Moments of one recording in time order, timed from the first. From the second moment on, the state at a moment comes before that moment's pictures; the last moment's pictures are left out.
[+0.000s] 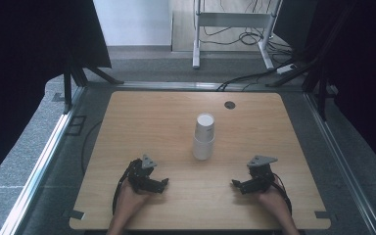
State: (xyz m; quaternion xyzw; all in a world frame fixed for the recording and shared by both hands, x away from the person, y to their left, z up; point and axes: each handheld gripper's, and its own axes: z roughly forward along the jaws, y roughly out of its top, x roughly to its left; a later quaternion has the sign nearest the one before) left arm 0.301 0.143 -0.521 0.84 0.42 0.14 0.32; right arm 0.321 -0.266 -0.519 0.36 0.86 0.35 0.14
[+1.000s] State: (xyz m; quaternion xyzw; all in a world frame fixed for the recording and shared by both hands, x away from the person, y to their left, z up) left arm 0.300 0.144 -0.519 0.84 0.42 0.14 0.32; right arm 0.322 -0.268 -0.518 0.35 0.86 0.35 0.13
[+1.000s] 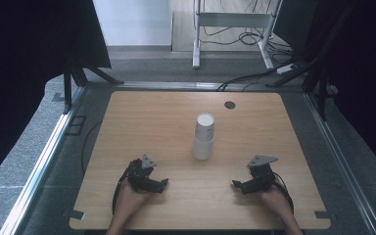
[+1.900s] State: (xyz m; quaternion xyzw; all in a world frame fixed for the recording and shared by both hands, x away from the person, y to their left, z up) left arm 0.303 0.144 -0.495 0.83 0.39 0.15 0.36; right arm 0.323 -0.269 -0.492 0.33 0.86 0.36 0.12
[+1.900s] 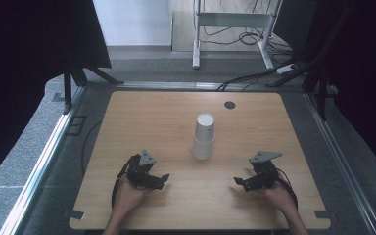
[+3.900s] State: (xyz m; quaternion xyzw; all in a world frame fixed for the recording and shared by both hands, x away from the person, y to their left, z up) left arm 0.350 0.089 -0.447 0.87 0.31 0.15 0.36; right arm 0.355 -0.242 -0.443 0.29 0.88 0.36 0.09
